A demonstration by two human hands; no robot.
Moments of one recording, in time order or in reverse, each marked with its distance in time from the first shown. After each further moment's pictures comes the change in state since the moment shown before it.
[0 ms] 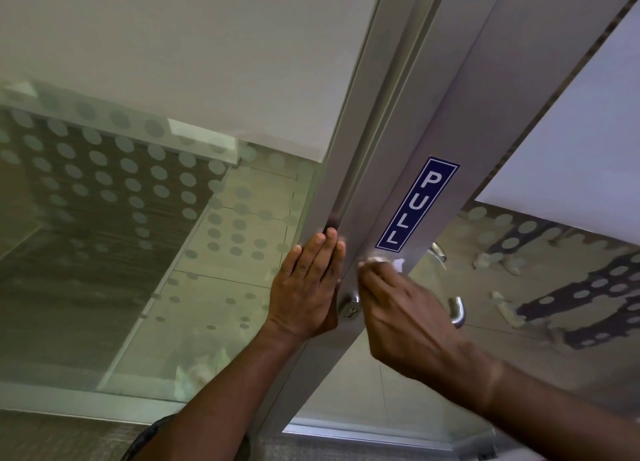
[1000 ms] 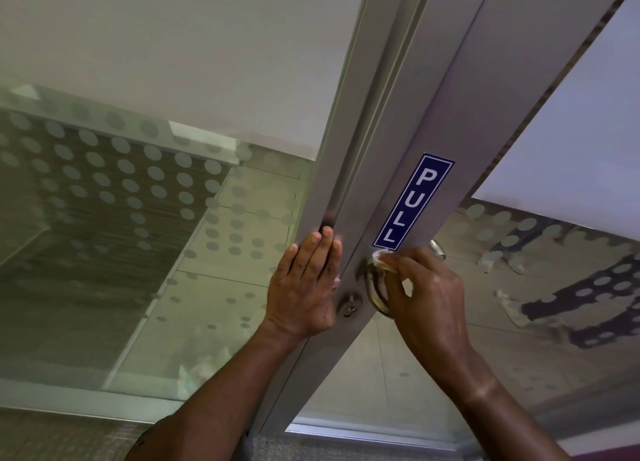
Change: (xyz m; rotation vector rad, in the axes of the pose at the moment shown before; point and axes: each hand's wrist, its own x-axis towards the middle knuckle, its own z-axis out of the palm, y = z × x) left_hand 0.002 0.001 -0.003 -0.035 -0.022 -0.006; right_hand -0.004 0.010 0.012 0.544 0.365 0.504
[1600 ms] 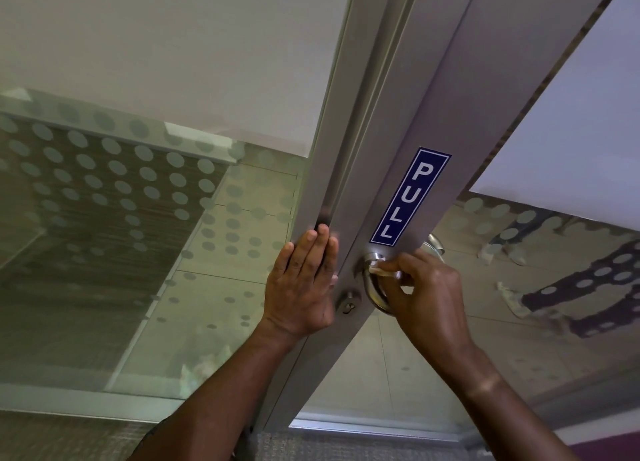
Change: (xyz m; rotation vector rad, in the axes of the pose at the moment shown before) left_hand -0.001 -0.001 0.002 0.008 0.010 0.004; right_hand 0.002 0.014 0.003 0.133 -0.045 0.057
